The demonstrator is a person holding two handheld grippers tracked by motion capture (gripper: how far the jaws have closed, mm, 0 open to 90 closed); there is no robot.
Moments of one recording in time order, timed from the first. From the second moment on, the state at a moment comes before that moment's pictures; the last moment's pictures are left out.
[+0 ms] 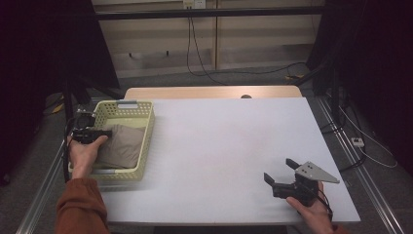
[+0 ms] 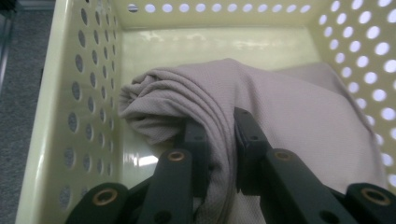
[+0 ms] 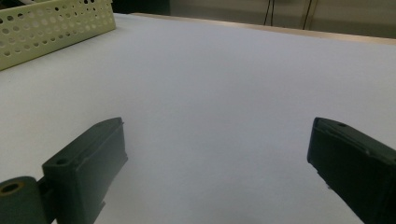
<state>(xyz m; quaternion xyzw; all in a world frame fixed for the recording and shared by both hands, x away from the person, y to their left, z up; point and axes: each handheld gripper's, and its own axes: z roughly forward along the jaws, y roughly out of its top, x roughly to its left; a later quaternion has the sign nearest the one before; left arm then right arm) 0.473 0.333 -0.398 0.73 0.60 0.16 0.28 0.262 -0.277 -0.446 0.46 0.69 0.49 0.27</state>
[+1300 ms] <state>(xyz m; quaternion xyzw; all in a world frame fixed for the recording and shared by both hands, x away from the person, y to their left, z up) 0.494 0.310 -0.400 0.75 0.58 0.18 0.28 0.264 -0.277 -0.447 0.46 0.69 0.49 0.27</state>
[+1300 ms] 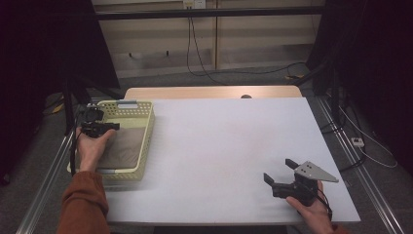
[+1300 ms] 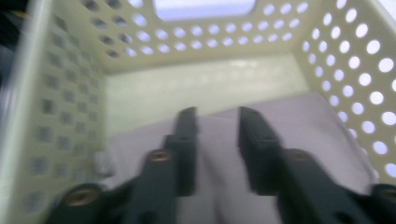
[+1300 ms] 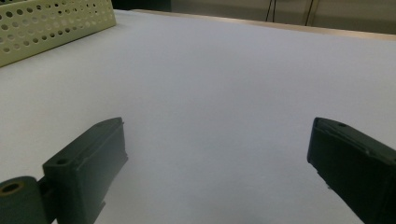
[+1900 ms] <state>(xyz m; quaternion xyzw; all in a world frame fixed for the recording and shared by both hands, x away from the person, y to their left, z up) 0.496 0.308 -0.421 0.78 0.59 0.13 0.18 0.264 -0.276 -0.447 0.46 0.69 0.49 0.27</state>
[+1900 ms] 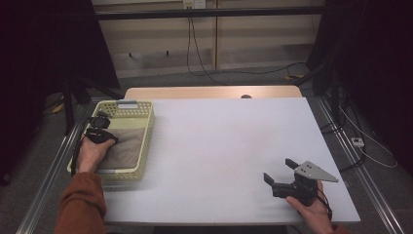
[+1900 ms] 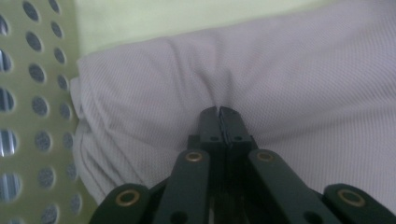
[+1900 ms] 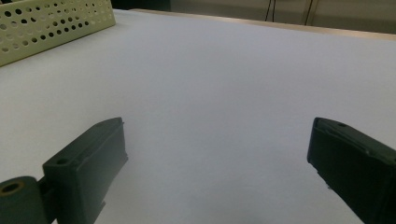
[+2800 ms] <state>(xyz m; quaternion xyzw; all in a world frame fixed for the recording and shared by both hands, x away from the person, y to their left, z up) 0.493 0.300 -0.415 0.78 0.57 0.12 0.23 0.265 -0.277 -0.447 0.46 0.69 0.49 0.26</state>
